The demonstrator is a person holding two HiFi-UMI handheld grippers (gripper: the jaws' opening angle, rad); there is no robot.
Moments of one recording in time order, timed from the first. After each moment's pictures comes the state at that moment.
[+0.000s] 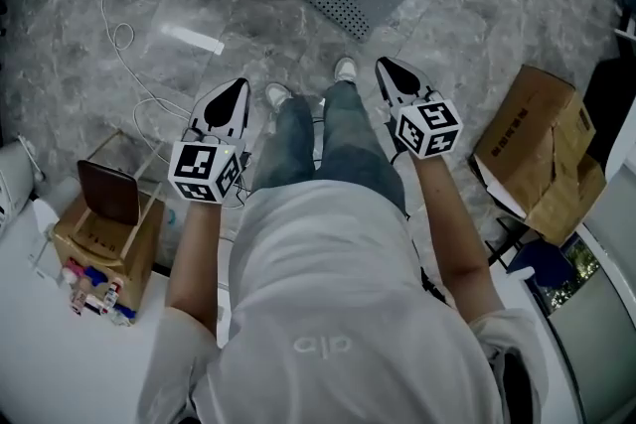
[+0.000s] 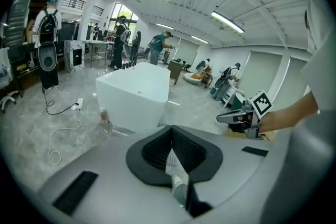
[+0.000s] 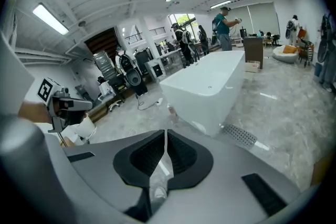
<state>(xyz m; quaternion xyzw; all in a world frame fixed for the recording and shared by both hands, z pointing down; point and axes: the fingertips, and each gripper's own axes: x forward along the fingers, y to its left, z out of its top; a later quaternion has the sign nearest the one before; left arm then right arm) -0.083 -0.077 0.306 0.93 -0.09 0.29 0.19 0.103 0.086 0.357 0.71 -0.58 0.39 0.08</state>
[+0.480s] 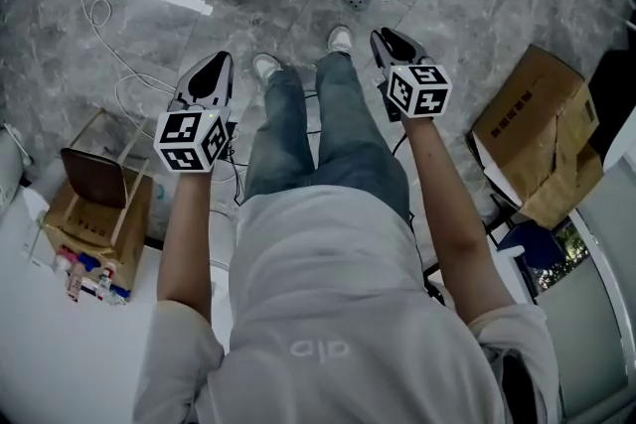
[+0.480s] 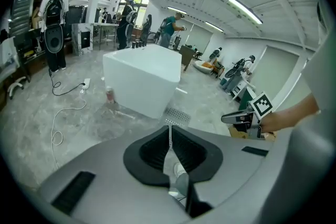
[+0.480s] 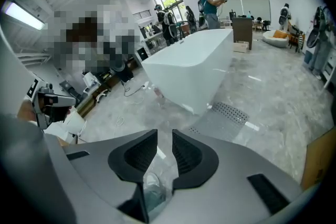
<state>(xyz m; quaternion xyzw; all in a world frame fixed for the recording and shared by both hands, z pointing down) -0.072 -0.090 0.436 0.89 -0.12 0.37 0.24 0.140 0.102 0.510 0.71 -0.51 0.47 0.11</state>
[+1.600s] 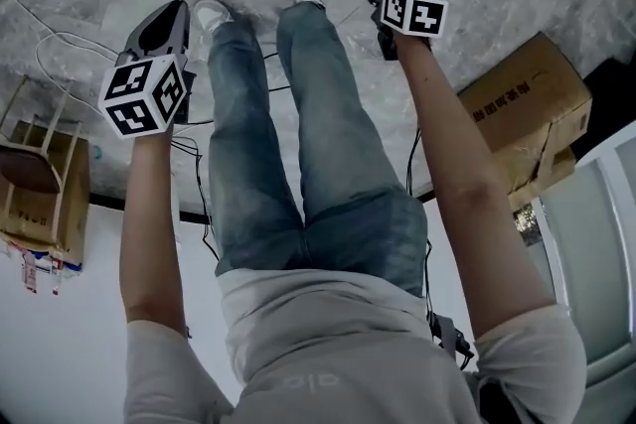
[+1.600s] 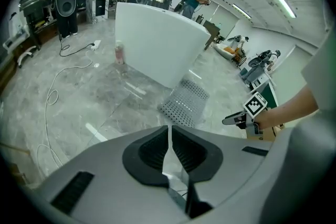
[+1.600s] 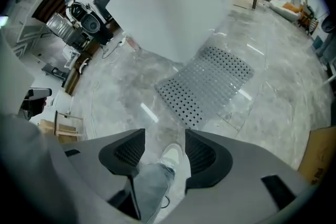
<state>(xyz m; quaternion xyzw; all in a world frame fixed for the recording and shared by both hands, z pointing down) -0.063 -0.052 0.755 0.82 -0.17 0.46 0.31 0.196 0.180 0.889 0.61 -0.44 0.62 0.21</state>
